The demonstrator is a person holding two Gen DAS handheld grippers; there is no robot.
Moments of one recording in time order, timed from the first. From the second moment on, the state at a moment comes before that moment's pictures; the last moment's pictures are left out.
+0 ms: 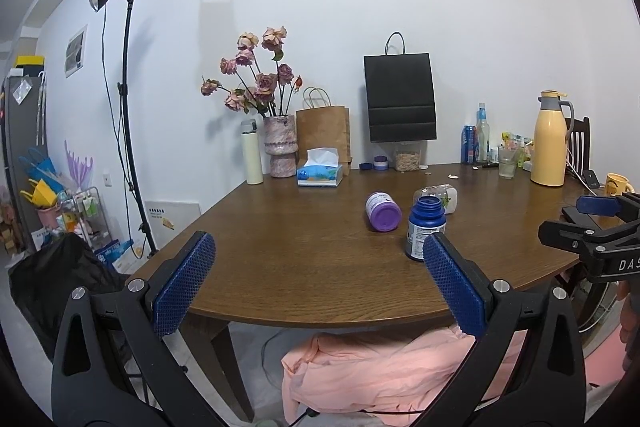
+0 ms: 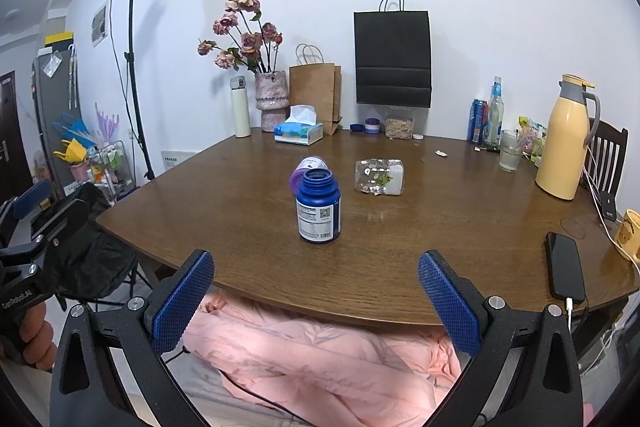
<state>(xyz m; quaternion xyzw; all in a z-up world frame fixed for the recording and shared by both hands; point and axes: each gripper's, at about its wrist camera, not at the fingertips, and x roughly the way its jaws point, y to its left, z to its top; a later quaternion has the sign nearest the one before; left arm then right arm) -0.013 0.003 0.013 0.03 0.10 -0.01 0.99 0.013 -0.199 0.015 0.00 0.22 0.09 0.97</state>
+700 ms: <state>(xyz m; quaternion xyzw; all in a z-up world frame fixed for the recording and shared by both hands) -0.005 0.005 0.014 0.02 0.09 0.00 1.00 0.012 -0.197 0.014 0.00 0.21 0.09 0.97</state>
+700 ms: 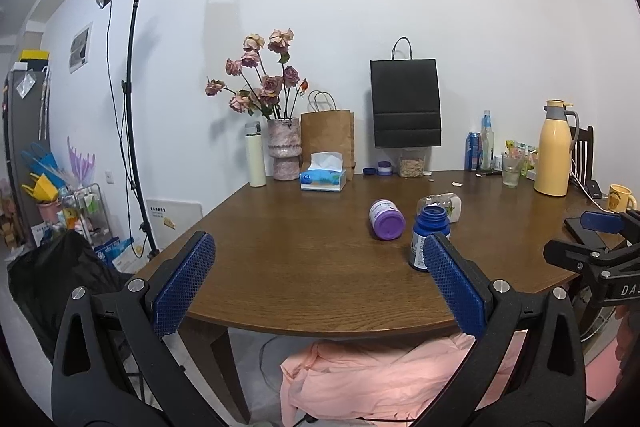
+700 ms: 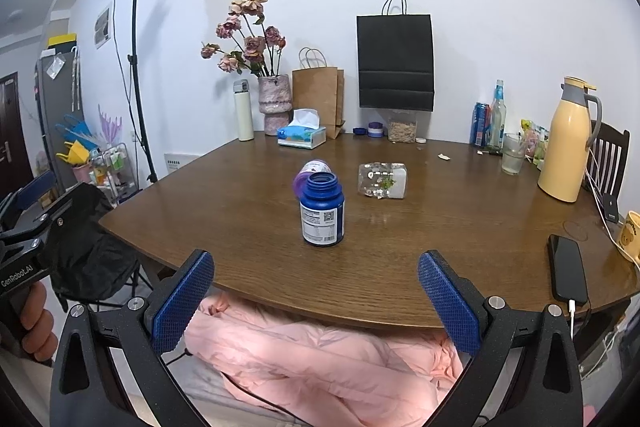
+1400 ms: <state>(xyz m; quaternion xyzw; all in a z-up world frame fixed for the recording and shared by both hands) -0.005 0.004 0.015 0.02 0.09 0.00 1.00 0.013 -0.198 0.015 0.01 0.21 0.09 0.97</state>
